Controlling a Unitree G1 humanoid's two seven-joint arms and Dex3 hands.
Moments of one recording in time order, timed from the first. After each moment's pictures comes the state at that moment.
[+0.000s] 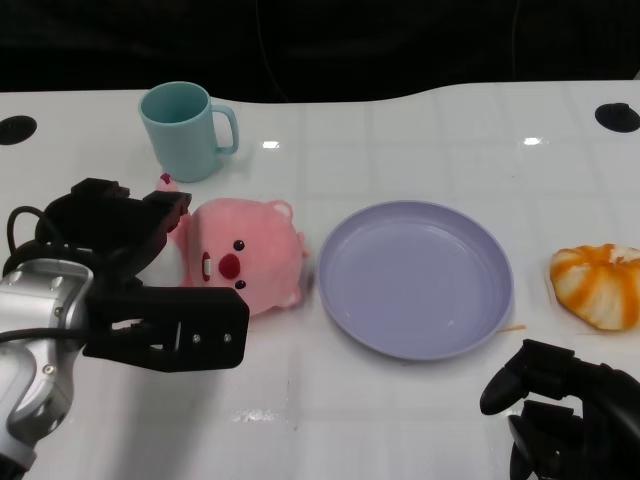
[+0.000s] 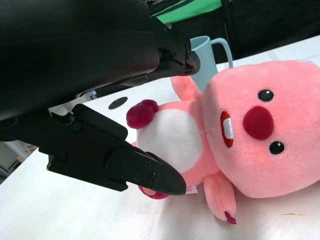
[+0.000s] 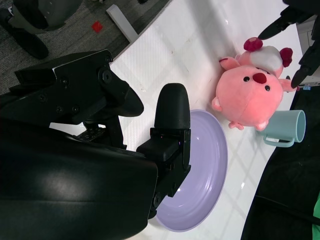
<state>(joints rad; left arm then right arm) -0.41 0.46 -0.33 0.16 0.97 0.17 -0.36 0.30 -0.25 0.04 -0.56 0.15 0.48 0.29</state>
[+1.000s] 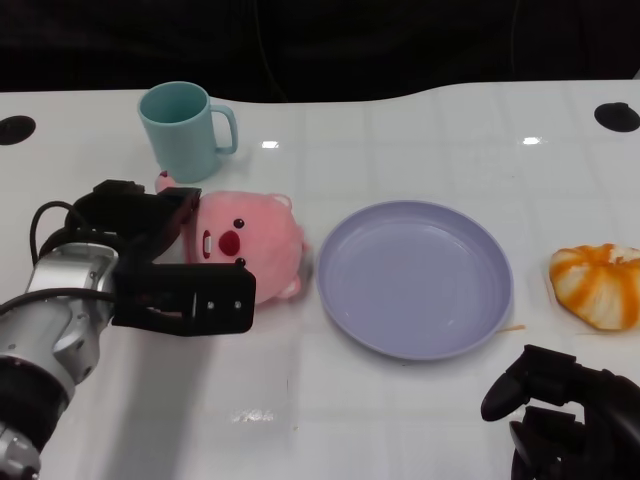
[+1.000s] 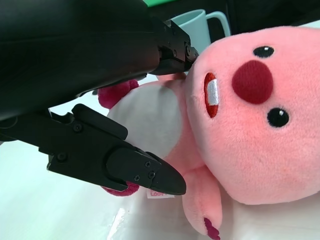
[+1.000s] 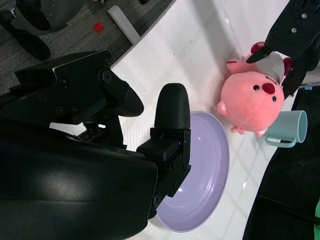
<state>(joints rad) -0.67 0.36 -0.46 0.73 0.85 0.04 -0.11 0.32 -0.25 0.04 -0.58 0.14 0.49 0.28</state>
